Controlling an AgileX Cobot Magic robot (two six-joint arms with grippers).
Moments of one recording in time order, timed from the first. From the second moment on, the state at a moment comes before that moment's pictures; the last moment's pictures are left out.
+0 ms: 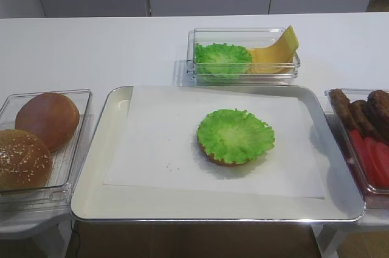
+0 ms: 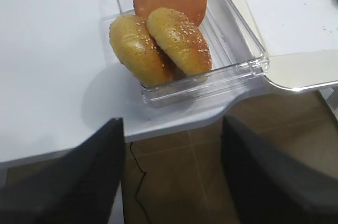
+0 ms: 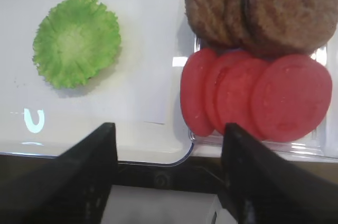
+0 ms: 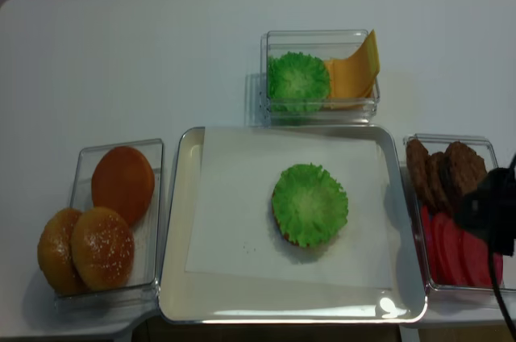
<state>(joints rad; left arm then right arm) 0.00 -0.02 -0.49 -0.08 1.19 0.08 0.11 0.88 -0.83 0.29 1.08 0.06</state>
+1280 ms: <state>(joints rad) 0.00 -0.02 -0.49 -0.08 1.19 0.08 0.29 1.33 -0.85 0.08 0.91 0.20</state>
